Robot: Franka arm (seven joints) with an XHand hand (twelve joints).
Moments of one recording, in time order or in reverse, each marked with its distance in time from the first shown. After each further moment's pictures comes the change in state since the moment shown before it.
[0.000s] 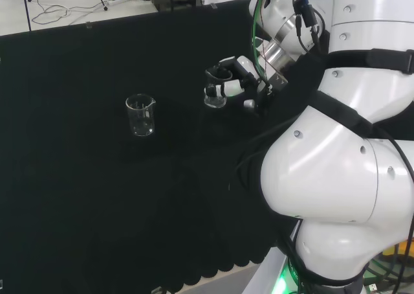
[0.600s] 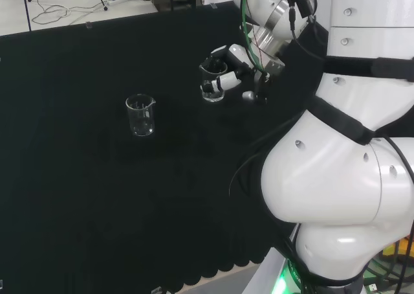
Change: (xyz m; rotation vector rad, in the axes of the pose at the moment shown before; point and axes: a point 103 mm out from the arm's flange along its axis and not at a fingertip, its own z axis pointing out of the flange) arm 0.033 0.001 -0.018 0.045 -0.175 -0.102
